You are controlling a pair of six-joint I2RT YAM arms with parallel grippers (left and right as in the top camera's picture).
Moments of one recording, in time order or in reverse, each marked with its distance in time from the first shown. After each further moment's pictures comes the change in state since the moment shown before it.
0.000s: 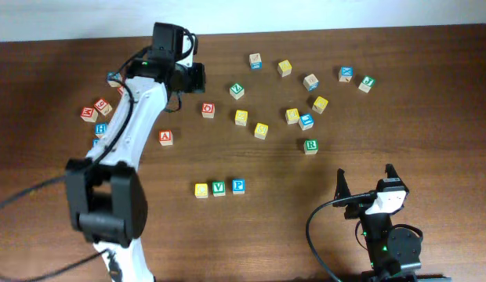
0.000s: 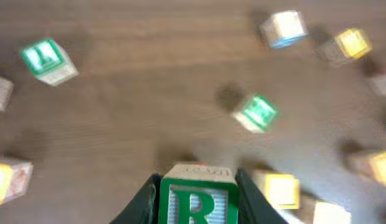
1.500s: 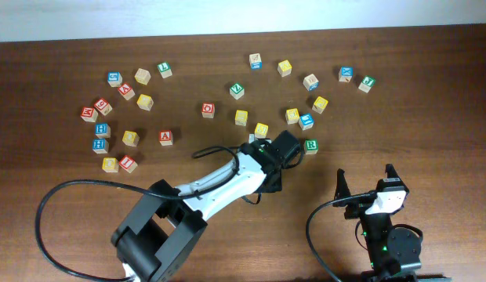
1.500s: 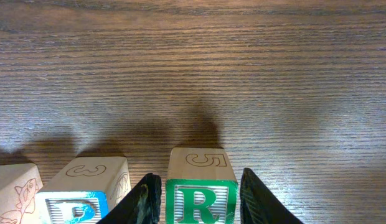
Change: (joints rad) left arm -0.632 -0.086 -0.465 -0.061 -0.261 -0.652; right arm 0.000 0.000 0.000 0.000 0.000 0.000
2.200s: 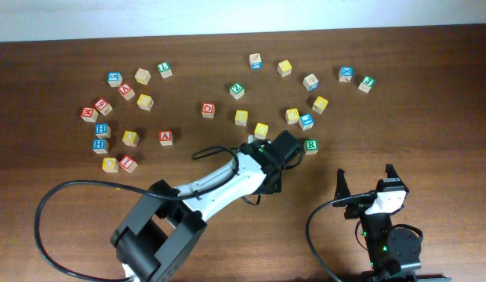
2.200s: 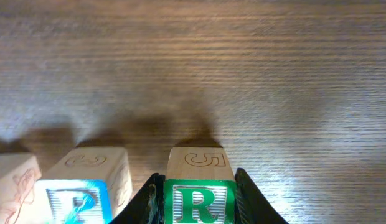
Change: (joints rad) left arm 0.000 -0.002 0.000 -0.024 0.018 -0.021; right arm 0.000 0.000 0.000 0.000 0.000 0.000
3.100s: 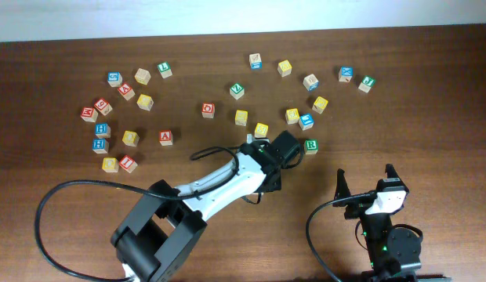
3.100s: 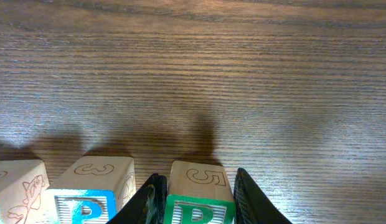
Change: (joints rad) left arm 0.000 0.000 -0.003 0.022 -0.037 -0.019; right arm 0.000 0.000 0.000 0.000 0.000 0.000
